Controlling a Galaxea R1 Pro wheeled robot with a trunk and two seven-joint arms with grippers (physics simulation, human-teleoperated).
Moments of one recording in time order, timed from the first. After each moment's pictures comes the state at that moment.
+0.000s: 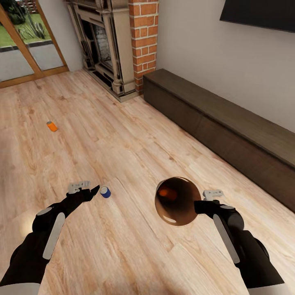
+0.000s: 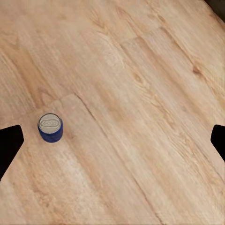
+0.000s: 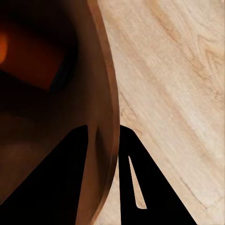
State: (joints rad) left arm -0.45 0.11 0.13 -1.42 0.24 0.53 -0.18; right arm -0.45 -0.12 0.12 -1.48 -0.19 0.87 -0.12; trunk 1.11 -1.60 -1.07
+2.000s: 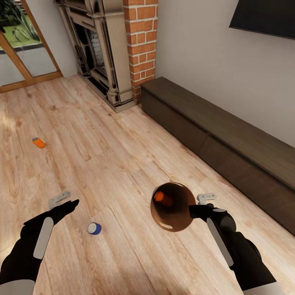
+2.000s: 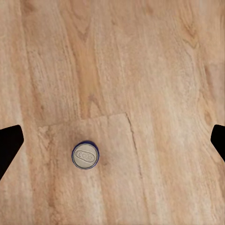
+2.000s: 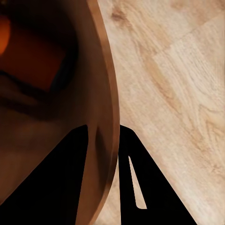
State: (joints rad) left arm -0.46 0.11 0.31 -1.27 0.35 0.63 0.10; right arm -0.45 -0.11 0.18 -1.41 -0.18 0.85 -0.13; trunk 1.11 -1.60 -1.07
